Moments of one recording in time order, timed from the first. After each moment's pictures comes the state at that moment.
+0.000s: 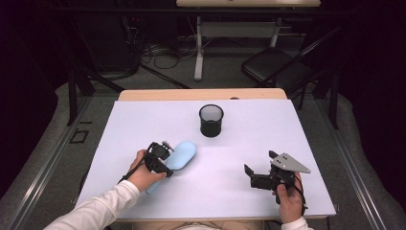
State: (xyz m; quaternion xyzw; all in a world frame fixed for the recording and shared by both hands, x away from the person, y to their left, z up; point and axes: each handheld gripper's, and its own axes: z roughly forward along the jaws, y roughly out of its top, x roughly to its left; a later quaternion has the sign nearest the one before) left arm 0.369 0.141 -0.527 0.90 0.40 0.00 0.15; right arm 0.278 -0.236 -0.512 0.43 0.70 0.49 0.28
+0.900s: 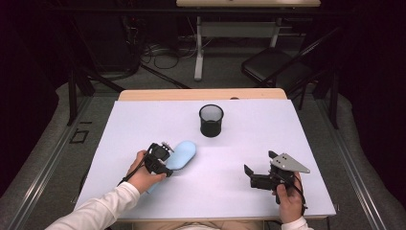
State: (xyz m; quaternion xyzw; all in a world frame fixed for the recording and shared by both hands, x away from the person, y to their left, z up) left arm 0.365 0.141 -0.528 0.90 0.40 0.02 0.15; right arm 0.278 -0.235 -0.513 0.43 0.70 0.49 0.28
